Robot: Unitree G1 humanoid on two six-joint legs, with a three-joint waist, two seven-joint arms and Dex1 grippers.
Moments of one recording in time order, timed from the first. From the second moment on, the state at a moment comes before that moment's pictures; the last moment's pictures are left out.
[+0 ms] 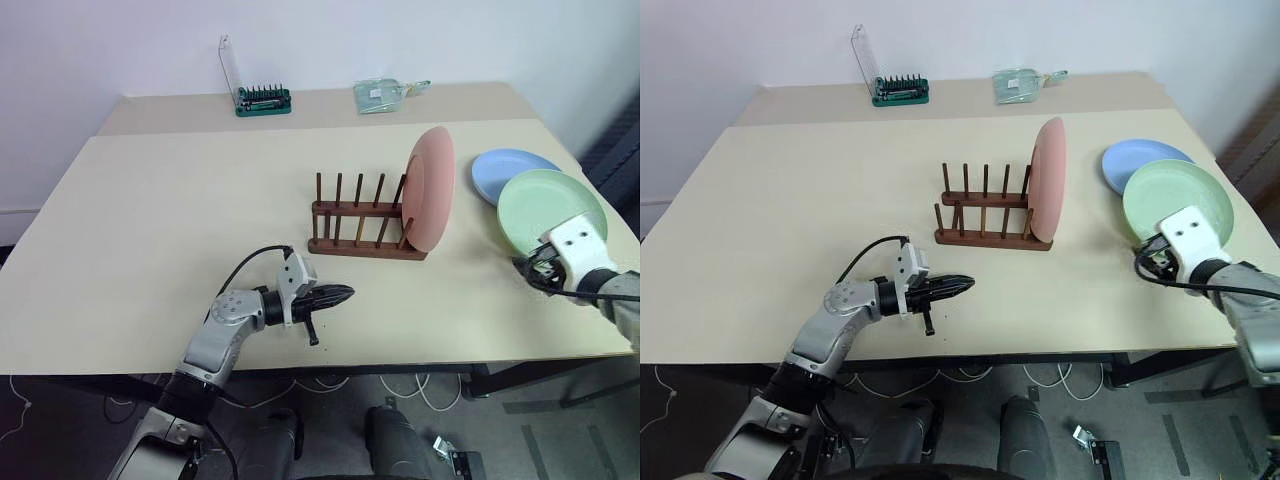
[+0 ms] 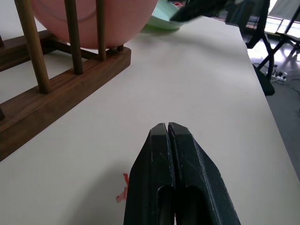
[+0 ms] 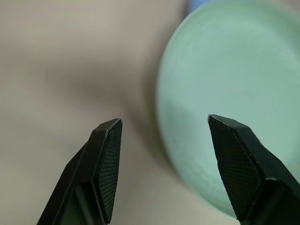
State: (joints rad) left arm -0.31 0.26 -0.25 0.07 -0.26 0.17 -0.96; right arm -0.14 -0.97 -0.13 0.07 0.23 0.38 0.50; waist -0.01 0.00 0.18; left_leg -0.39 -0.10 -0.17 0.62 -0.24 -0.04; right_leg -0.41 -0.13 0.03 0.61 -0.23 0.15
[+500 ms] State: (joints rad) left arm -0.29 0.26 -0.24 0.06 -0.26 0.17 -0.93; right arm -0.26 -0.89 -0.05 0.30 -0.01 0.19 0.45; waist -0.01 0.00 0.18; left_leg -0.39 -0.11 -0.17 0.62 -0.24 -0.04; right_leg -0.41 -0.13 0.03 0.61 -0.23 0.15
